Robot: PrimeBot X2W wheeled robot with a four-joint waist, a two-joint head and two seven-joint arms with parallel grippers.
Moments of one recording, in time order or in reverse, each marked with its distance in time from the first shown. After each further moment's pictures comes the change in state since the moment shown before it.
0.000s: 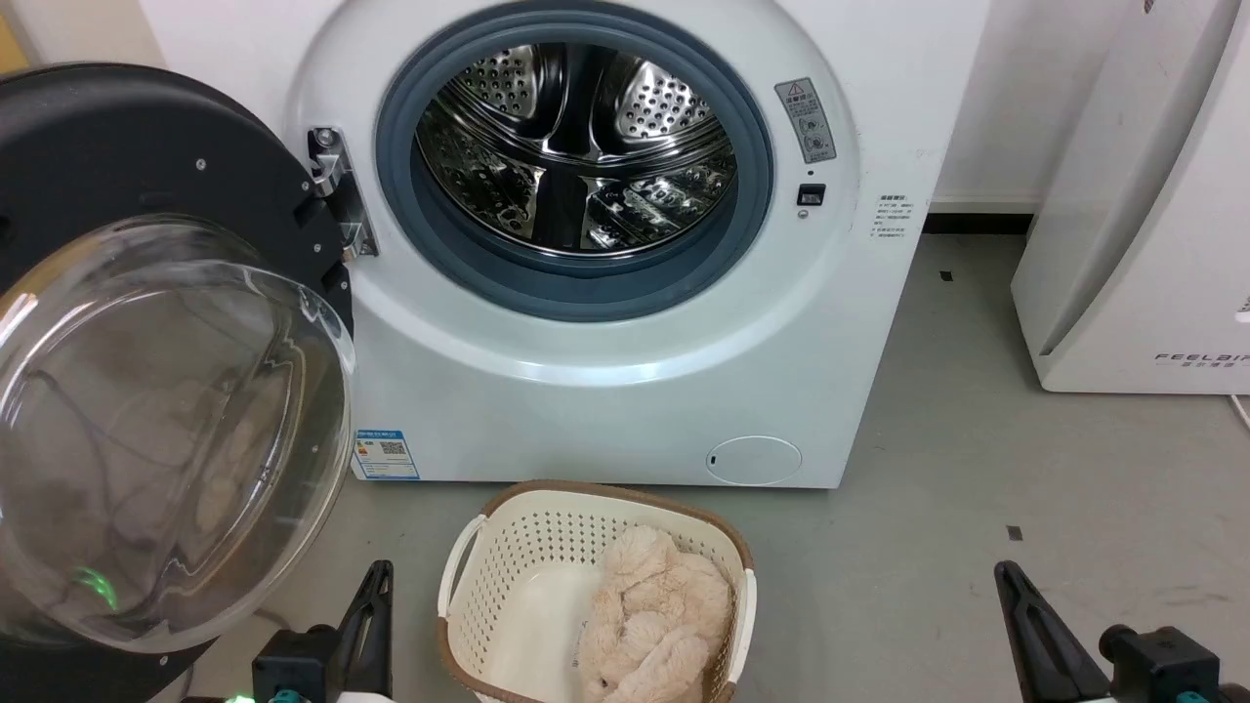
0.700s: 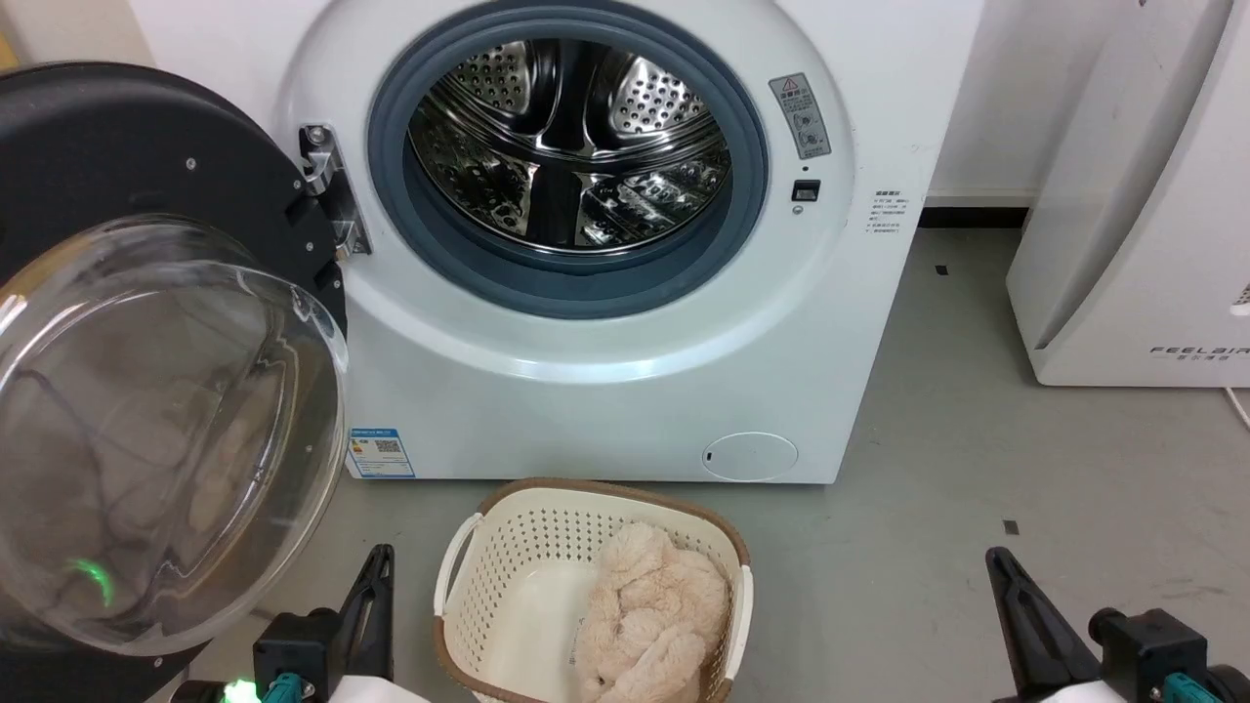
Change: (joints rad) left arm -0.015 -0.031 0.035 -0.013 0.039 -0.026 0.028; right arm -0.030 0.000 0.009 0.011 -0.013 0.000 0.011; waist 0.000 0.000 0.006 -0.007
